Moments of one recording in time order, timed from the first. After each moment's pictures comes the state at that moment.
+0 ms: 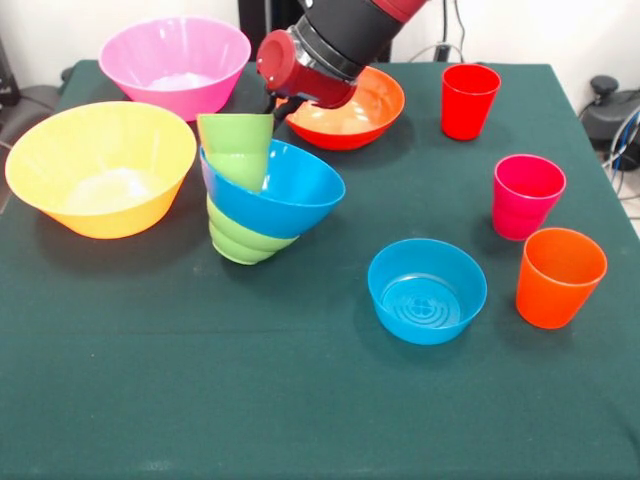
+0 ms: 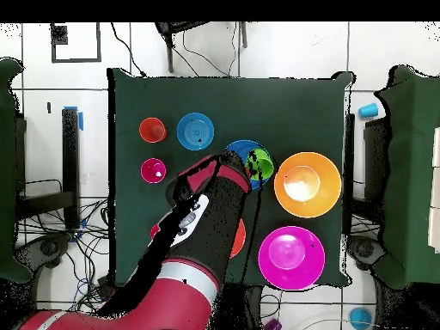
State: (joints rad) arm 0.15 -0.38 -0.40 1.38 -0.55 0.54 1.67
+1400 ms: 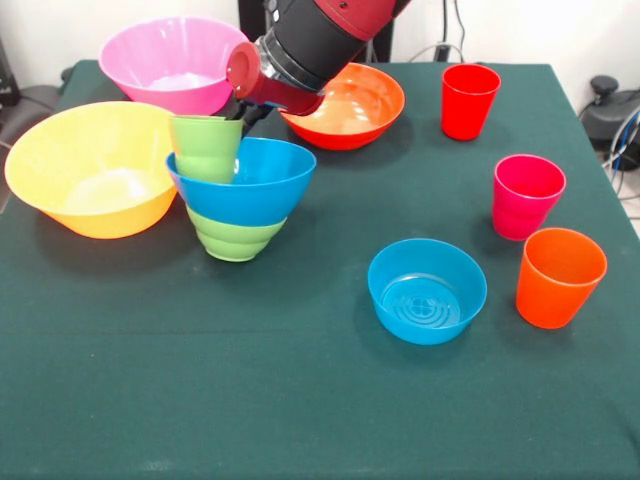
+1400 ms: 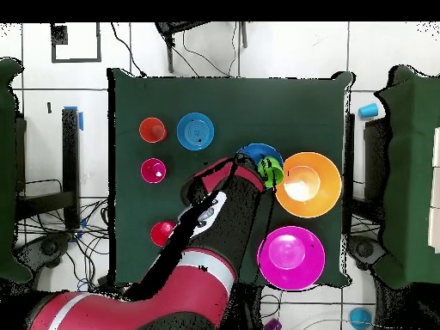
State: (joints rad) arm 0.10 -0.34 -0.40 1.38 -0.55 0.54 1.67
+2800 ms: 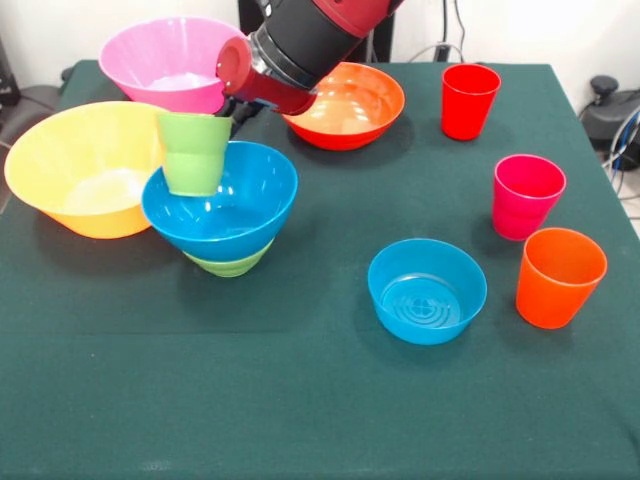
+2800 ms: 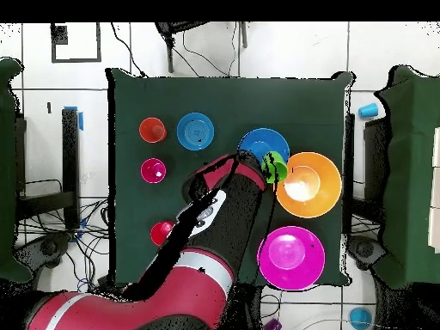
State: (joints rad) arm 0.11 -0.33 -0.43 1.35 -0.54 0.54 1.67
